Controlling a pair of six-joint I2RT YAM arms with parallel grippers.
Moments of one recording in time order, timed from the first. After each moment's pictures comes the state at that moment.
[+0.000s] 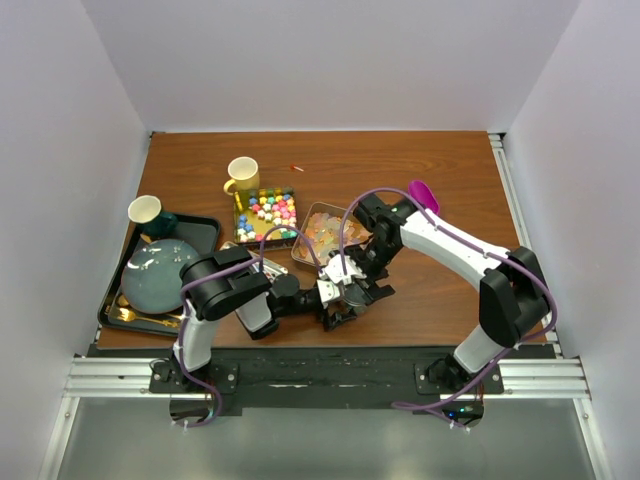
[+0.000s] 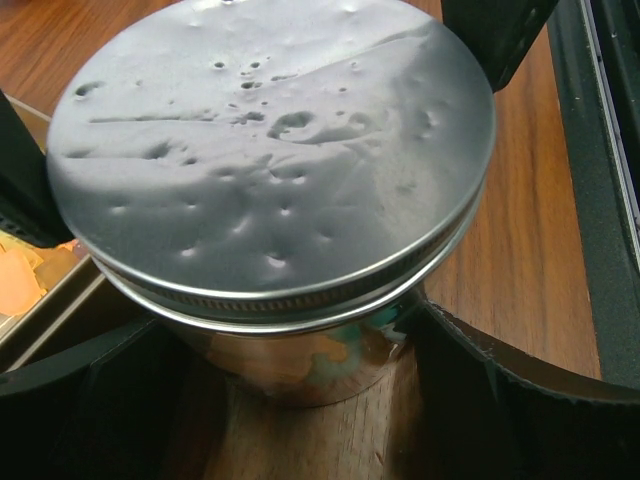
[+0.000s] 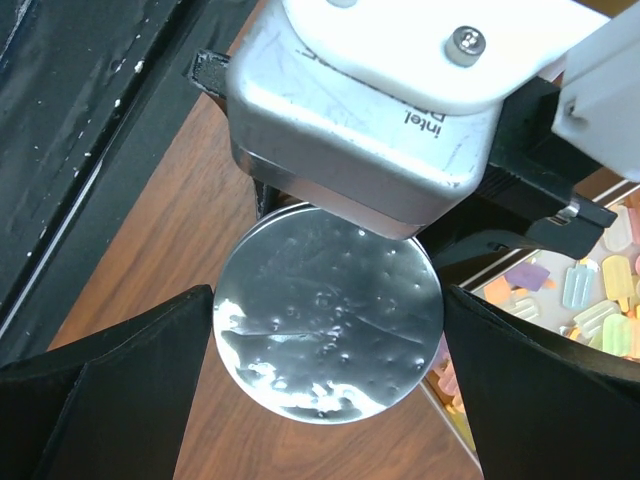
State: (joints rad) left arm -0.93 2.02 0.40 1.42 0.40 0.14; right arm 0.65 1.62 1.23 -1.13 -0.64 -1.53
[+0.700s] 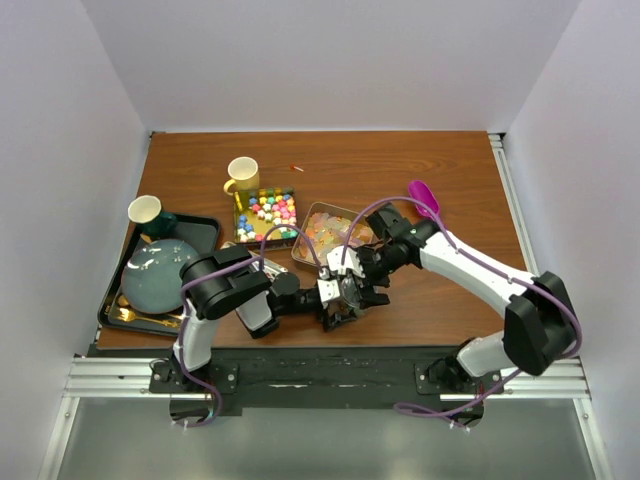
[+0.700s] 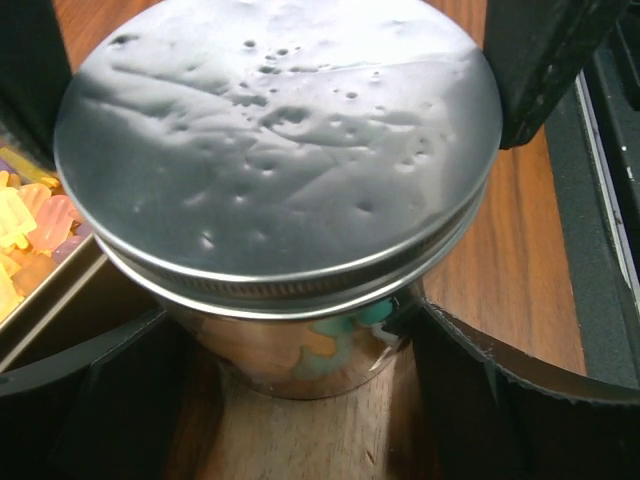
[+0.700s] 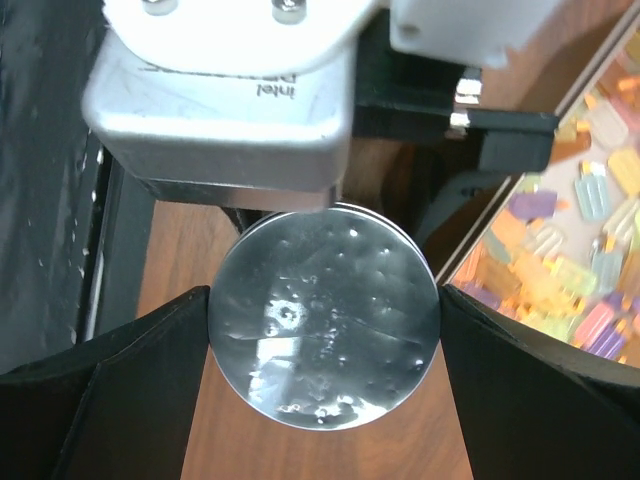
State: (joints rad) left arm -0.92 2.02 0.41 1.41 0.44 0.13; right arm 0.64 1.44 1.02 -0.81 -0.63 -1.05
